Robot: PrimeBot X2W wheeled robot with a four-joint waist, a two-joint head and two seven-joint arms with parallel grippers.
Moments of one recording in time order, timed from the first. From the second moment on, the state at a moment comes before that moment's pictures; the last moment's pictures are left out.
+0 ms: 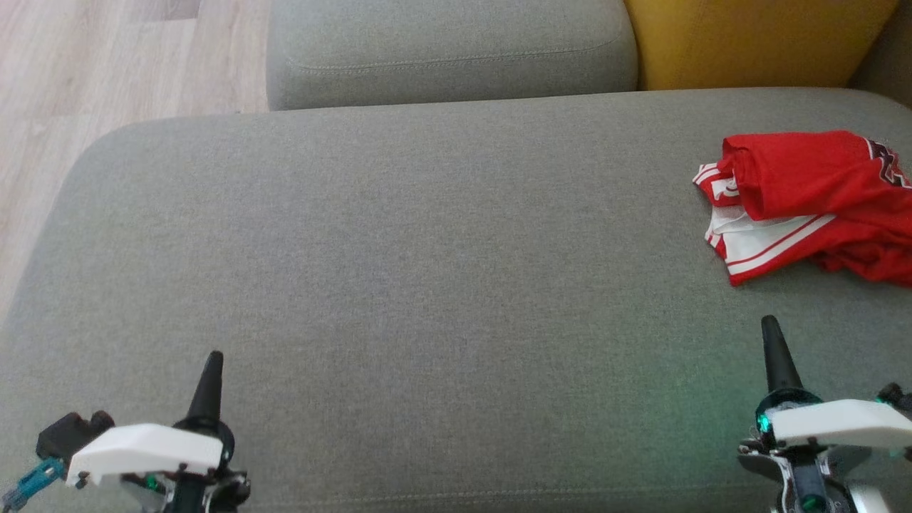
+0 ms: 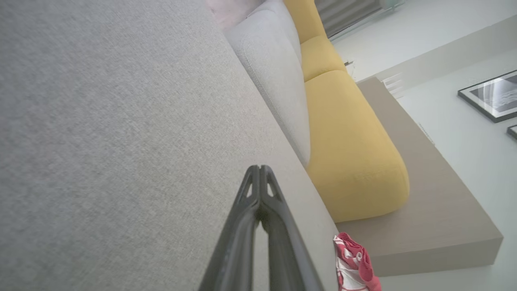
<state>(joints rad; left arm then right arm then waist) 0.04 0.13 -0.08 0.23 -1.18 -0.04 -0.02 0.02 -0.06 -0.04 0.20 1.12 0.12 0.05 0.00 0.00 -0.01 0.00</state>
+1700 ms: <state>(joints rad) -0.06 0.05 0.06 0.27 -1.62 -0.12 0.10 -0.05 -0.06 -0.10 0.27 1.63 0.12 0.08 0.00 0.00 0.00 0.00</state>
